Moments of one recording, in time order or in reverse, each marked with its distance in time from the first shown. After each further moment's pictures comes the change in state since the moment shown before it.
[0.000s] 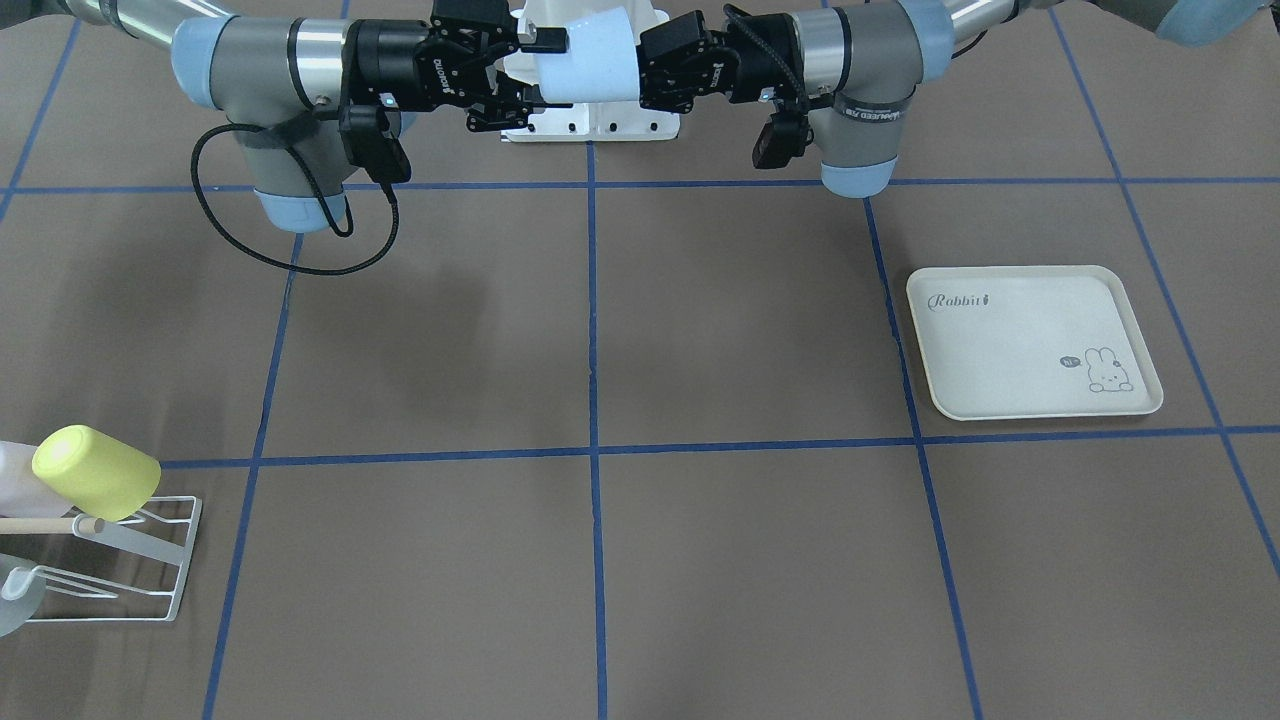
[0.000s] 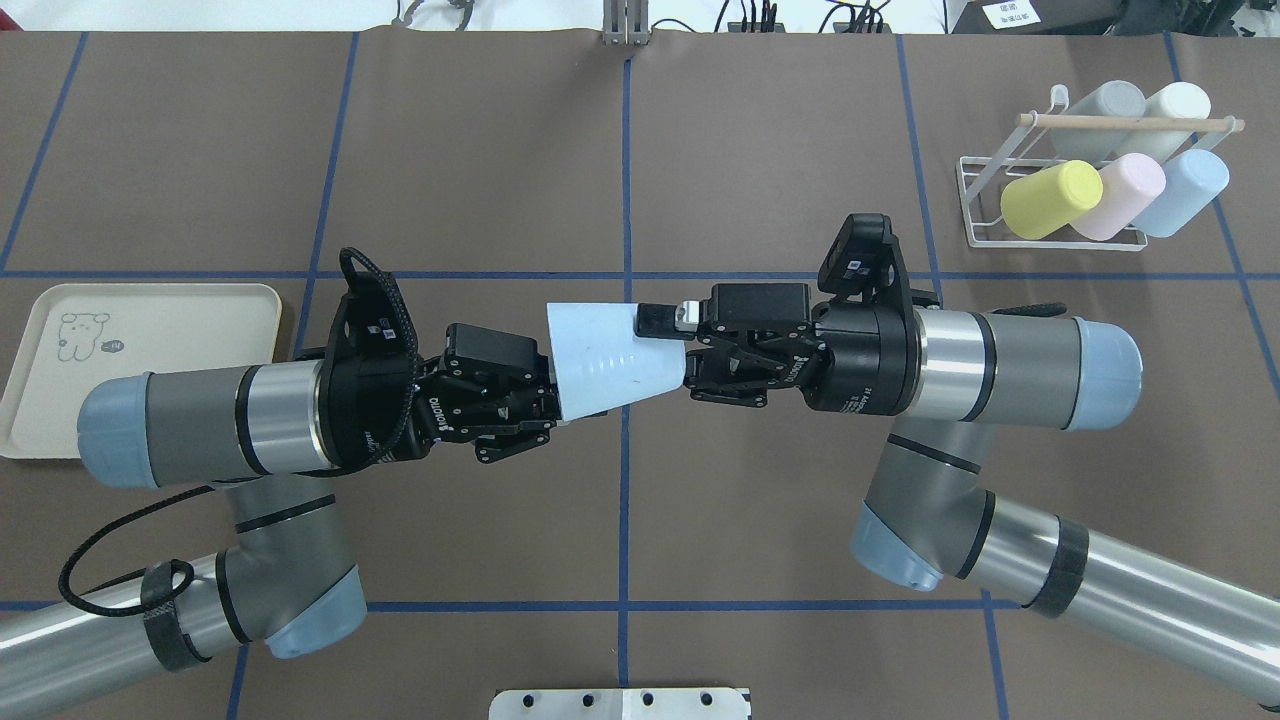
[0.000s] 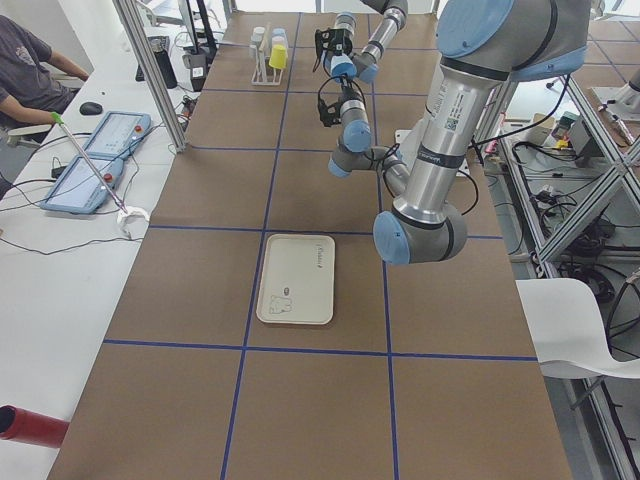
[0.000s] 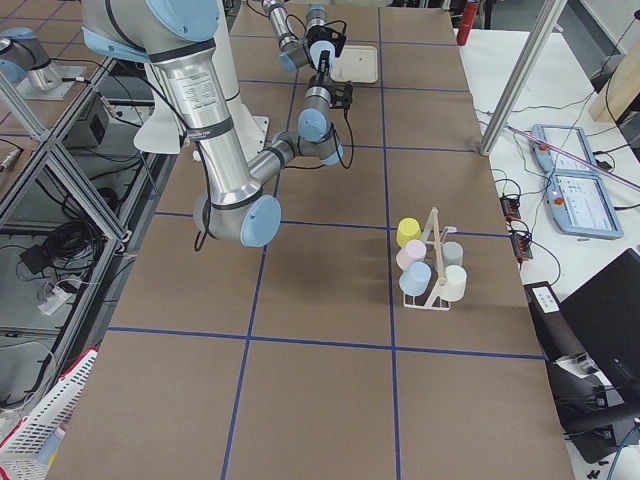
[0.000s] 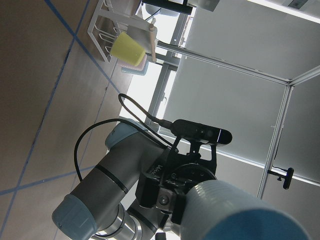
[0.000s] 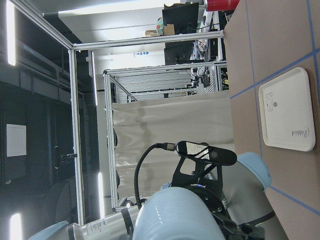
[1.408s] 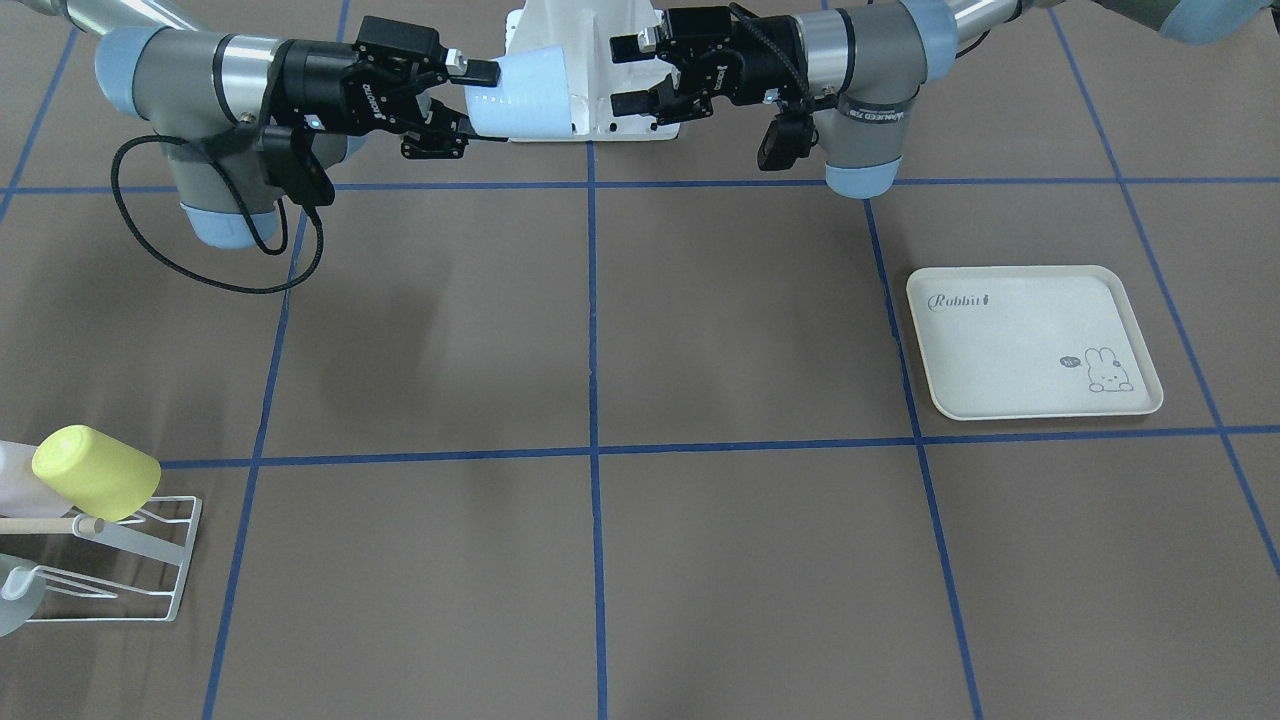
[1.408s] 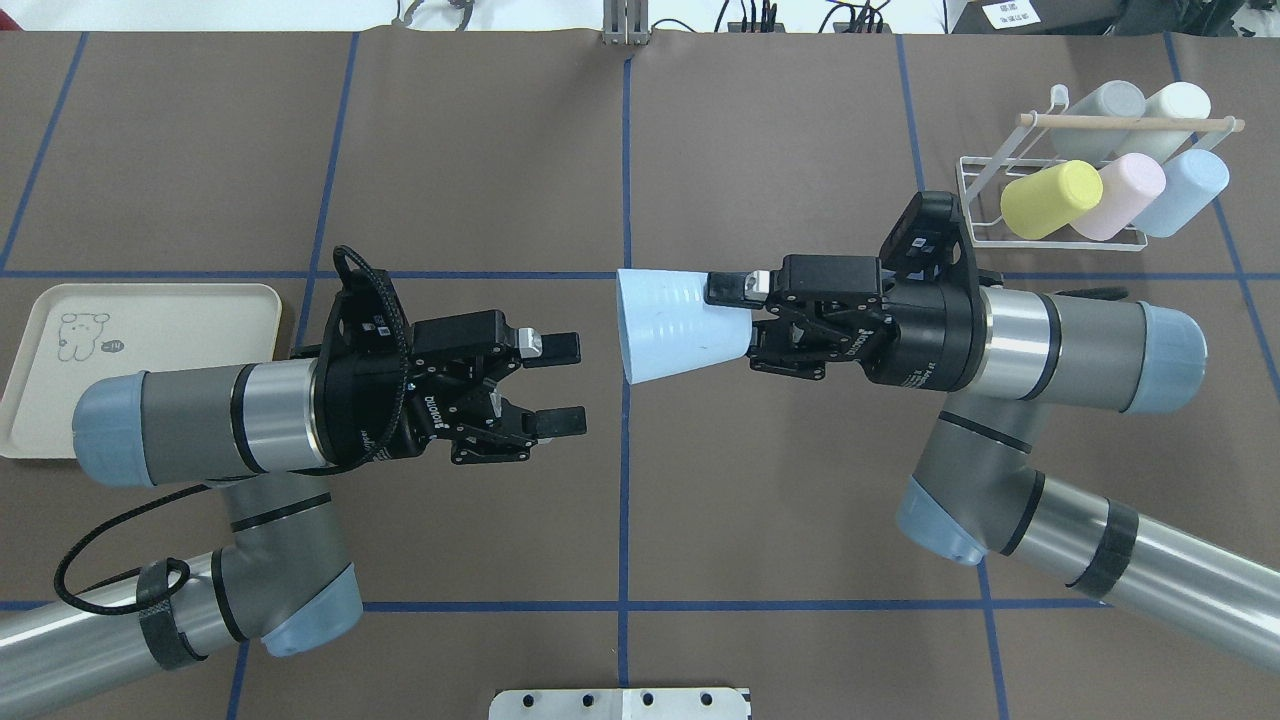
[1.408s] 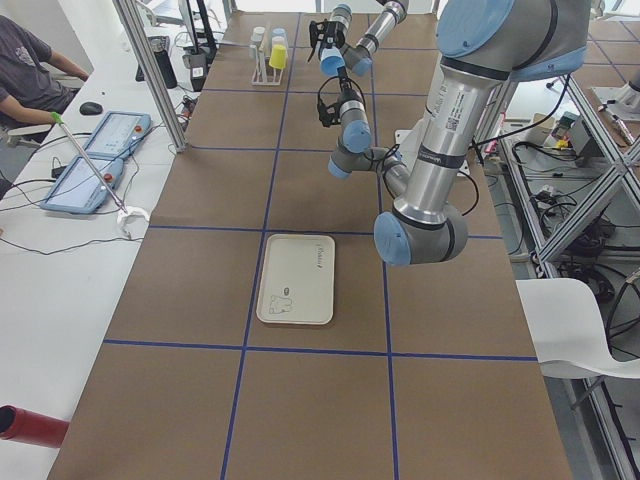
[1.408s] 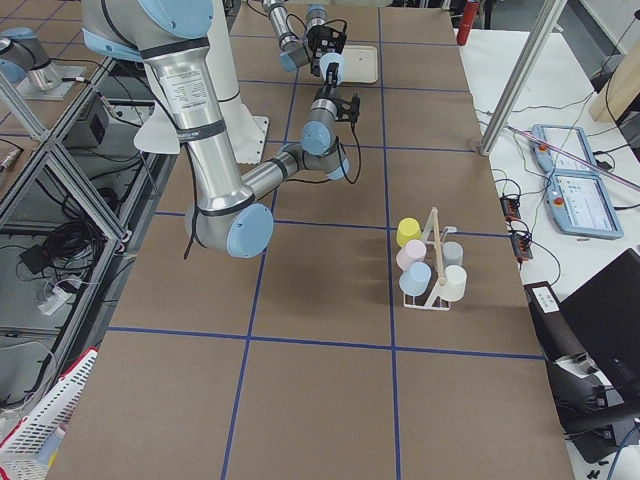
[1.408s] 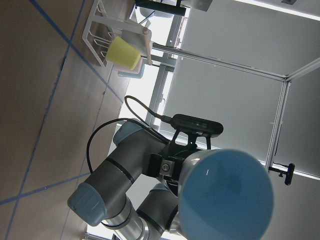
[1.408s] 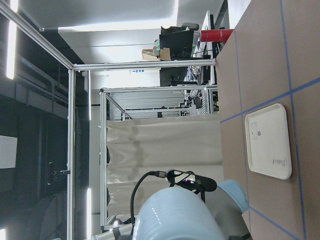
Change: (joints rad) left arm -0.005 0.007 -0.002 0.009 0.006 0.015; right arm 0.091 -0.098 0.008 0.033 0.008 -0.001
